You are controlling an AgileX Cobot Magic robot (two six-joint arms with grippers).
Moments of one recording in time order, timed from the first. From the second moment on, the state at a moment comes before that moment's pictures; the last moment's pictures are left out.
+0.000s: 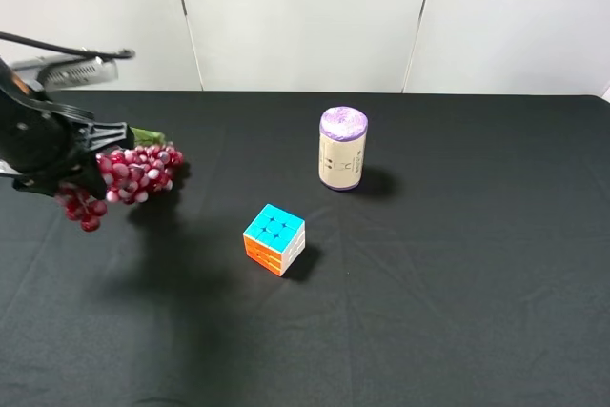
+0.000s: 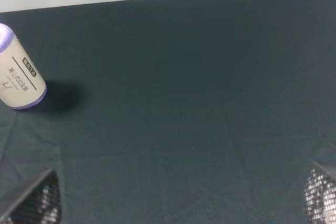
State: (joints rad) left arm -0.27 1.44 -0.81 0.01 0.66 -0.41; right arm 0.00 -0.01 -0.50 0.05 1.02 0.00
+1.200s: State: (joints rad) left arm -0.27 1.28 -1.22 0.01 1.16 -0.11; right arm 0.00 -0.01 -0.50 0.05 1.02 0.00
